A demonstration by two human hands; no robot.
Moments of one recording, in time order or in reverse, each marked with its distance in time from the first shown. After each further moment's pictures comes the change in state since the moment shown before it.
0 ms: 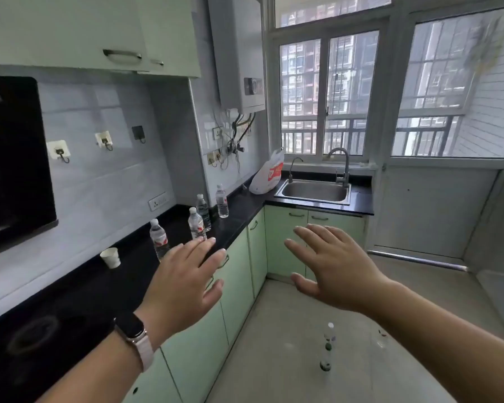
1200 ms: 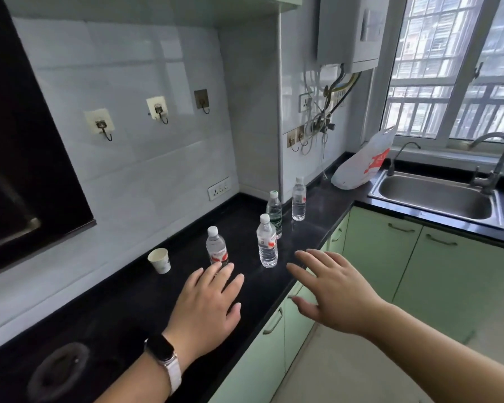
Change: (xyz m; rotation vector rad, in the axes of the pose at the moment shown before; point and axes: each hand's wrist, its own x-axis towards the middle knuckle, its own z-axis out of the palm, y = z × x) left_hand 0.084 -0.249 0.230 0.068 -0.220 -0.216; right_hand 0.327 -0.054 0.274 0.282 0.077 -0.263
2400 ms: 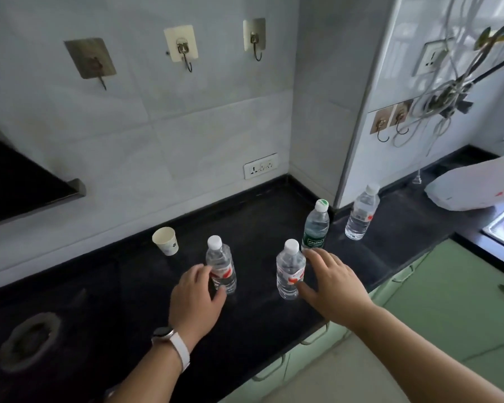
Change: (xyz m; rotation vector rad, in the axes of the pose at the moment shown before) left_hand 0.135 -0.049 0.178 -0.296 -0.128 -0.929; right_hand 0.167 0.152 0.221 0.486 -0.307 0.104
